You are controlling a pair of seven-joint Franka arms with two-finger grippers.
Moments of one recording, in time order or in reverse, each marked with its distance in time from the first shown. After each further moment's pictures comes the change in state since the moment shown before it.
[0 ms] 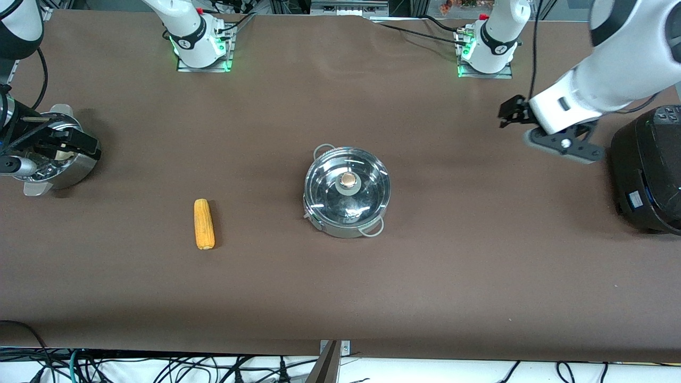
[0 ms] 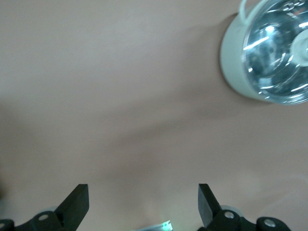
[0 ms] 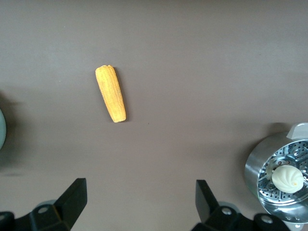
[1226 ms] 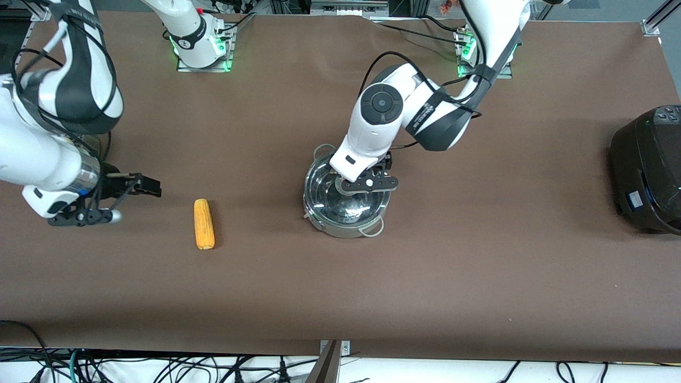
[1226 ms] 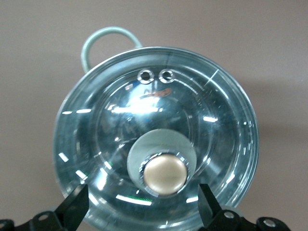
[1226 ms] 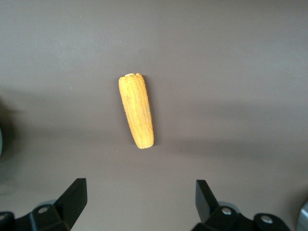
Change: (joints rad) left arm -0.392 0.482 -0.094 0.168 0.131 0.508 -0.872; right arm 0.079 0.246 0.015 -0.001 0.057 0.190 0.003
